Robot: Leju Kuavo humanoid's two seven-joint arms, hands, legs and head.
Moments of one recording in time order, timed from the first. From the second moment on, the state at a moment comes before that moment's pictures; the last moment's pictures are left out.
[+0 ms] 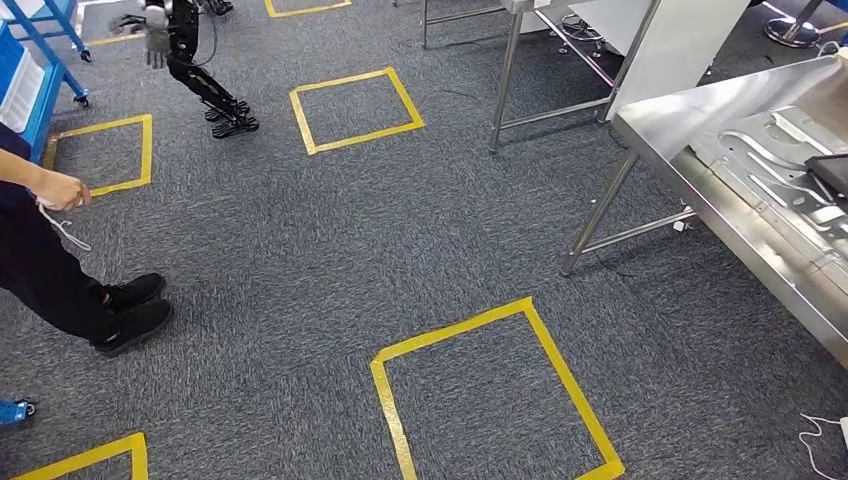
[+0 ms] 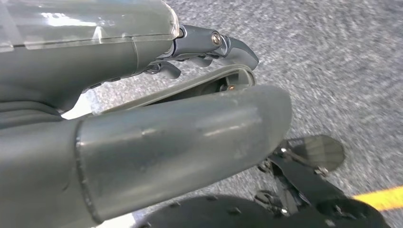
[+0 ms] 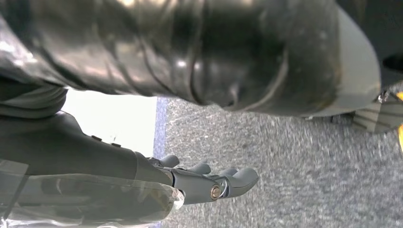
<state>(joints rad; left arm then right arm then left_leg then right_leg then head) -0.06 -0.15 1.25 -0.22 -1.46 0.04 -0.24 -0.03 0.18 -0.86 -0.21 0.97 -0.02 0.08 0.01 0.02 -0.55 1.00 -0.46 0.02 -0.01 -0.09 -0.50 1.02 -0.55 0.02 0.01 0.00</state>
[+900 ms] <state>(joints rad) -0.06 -0.16 1.24 -0.22 -1.47 0.05 -0.24 -0.03 0.18 -0.86 -0.21 0.98 0.00 0.07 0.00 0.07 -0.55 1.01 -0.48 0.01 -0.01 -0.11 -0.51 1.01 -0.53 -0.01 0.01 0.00</state>
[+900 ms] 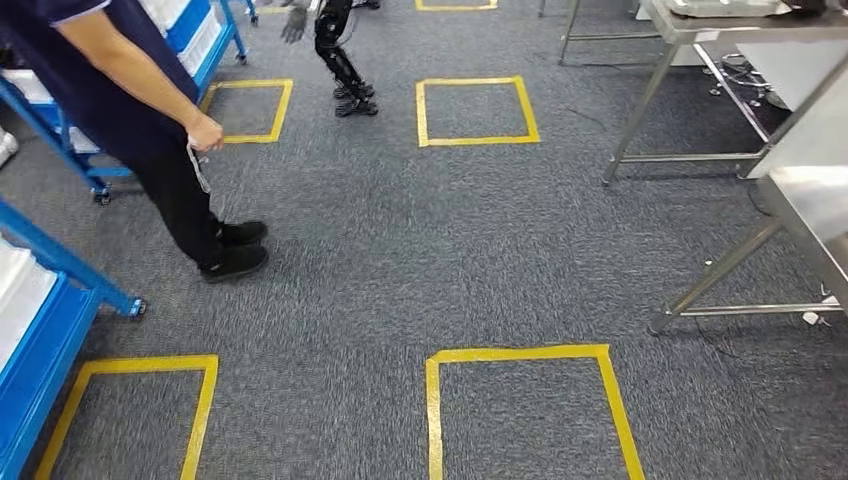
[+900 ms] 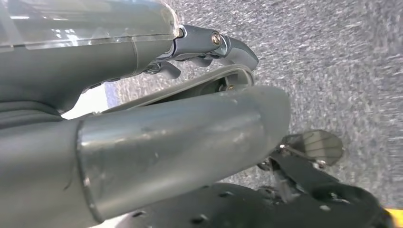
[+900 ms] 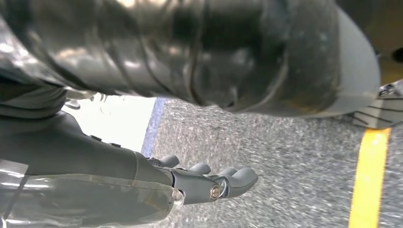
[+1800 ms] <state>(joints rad) -0.06 -0.16 1.24 -0.22 -1.47 0.05 -0.22 -0.02 0.19 -0.87 -0.21 1.00 -0.01 0.07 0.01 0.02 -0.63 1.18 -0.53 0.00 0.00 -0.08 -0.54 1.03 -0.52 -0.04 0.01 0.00</state>
